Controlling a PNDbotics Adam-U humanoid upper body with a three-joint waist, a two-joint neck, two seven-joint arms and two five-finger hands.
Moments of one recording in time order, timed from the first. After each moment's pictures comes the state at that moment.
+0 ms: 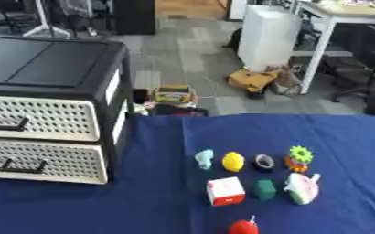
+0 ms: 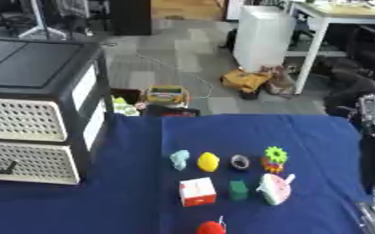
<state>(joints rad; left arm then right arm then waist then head) -0.22 0.84 0.36 -1.99 -0.34 -0.35 0.16 -0.37 -0.50 -0.17 -1.98 0.01 0.04 -0.37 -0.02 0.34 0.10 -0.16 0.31</state>
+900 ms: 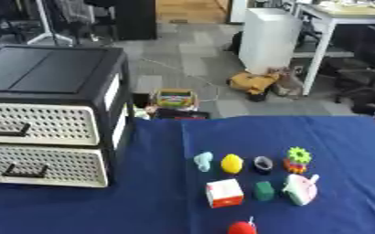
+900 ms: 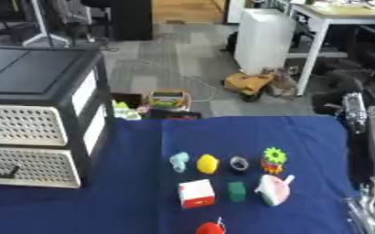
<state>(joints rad) -0.04 1.08 0.35 -1.84 -0.47 -0.69 0.11 -0.36 -0.52 -0.17 -1.98 0.01 0.04 -0.37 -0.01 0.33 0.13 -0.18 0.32</state>
